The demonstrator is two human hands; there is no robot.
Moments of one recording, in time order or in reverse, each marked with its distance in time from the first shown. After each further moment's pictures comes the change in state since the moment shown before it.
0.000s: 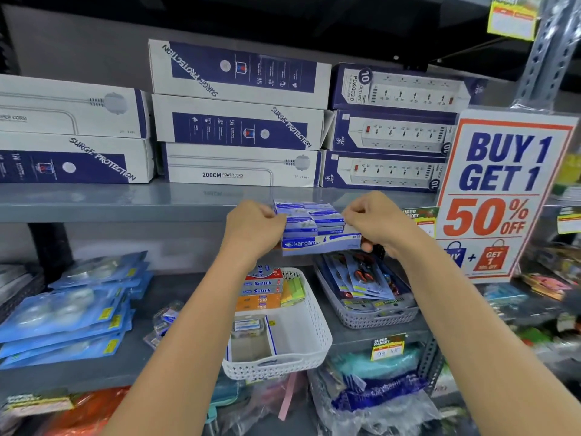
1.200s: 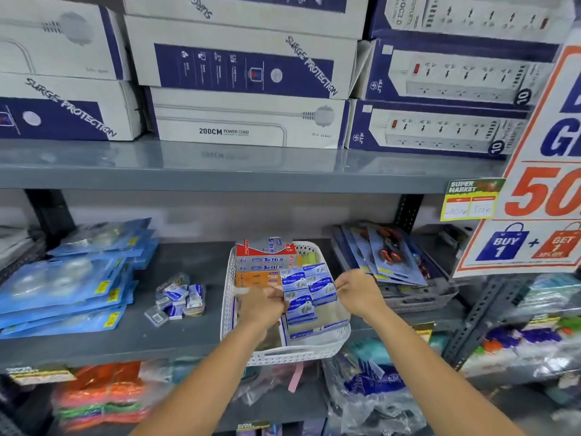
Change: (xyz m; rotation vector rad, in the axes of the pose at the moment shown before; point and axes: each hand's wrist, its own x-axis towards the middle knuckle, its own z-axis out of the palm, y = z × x) left_hand 0.006 -0.197 0.104 -0.135 -0.133 -0.572; right_hand 0.042 0.163 0.163 -0.207 -0.203 0.200
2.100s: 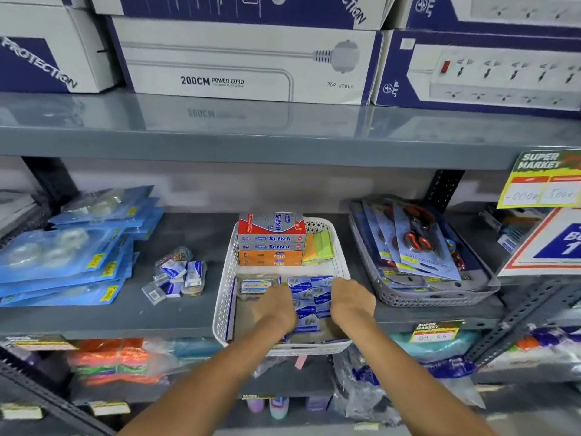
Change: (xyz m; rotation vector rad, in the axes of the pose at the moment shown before) left_hand 0.052 -0.039 0.050 1.011 -0.026 0.030; right_hand 0.029 0.007 0.059 -0.562 -0.169 0.082
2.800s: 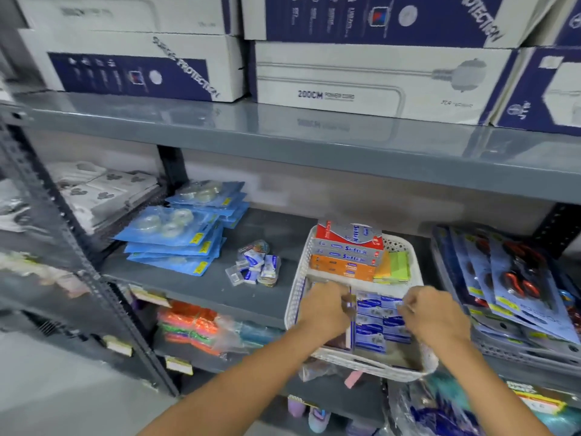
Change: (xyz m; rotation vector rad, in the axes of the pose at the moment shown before) left_hand -0.028 -0.039 -0.036 -0.290 0.211 0.145; right_hand -0.008 0.006 -0.026 0.150 0.196 -0.176
